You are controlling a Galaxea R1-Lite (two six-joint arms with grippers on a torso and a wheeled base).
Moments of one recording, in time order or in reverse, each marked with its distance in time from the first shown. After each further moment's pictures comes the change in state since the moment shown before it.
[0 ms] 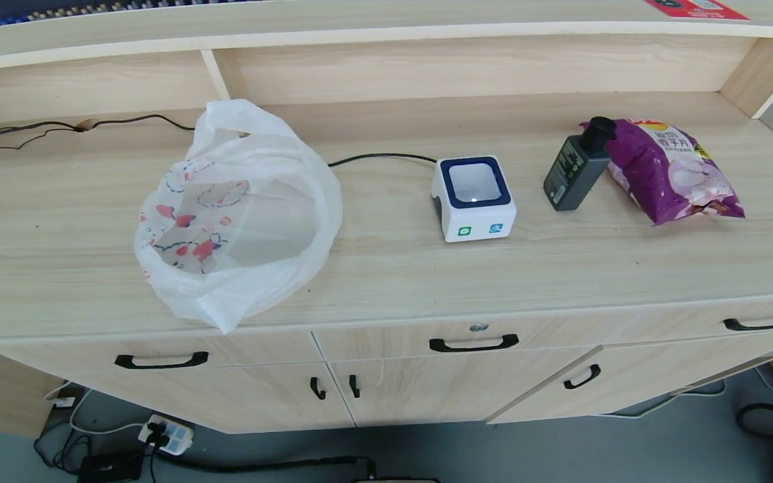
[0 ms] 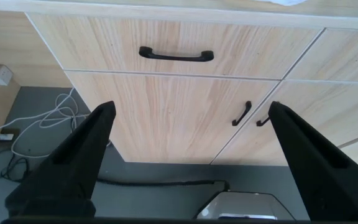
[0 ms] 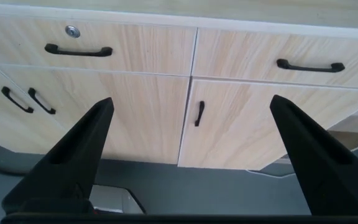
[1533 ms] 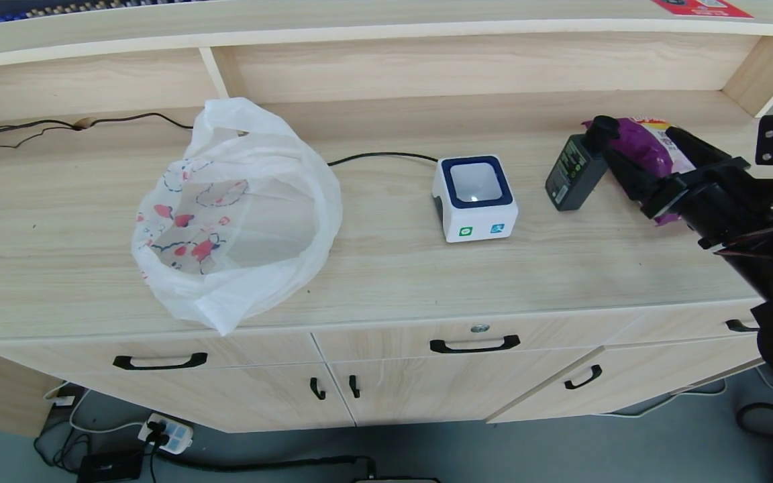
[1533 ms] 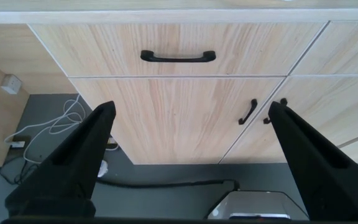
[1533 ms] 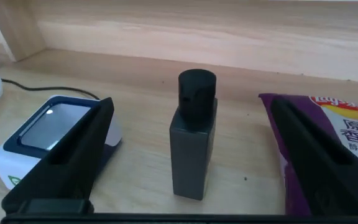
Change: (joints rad) left arm 0.000 0.000 0.000 -0.009 -0.001 0.058; right arm 0.030 1.805 -0.716 -1.532 0.255 0.113
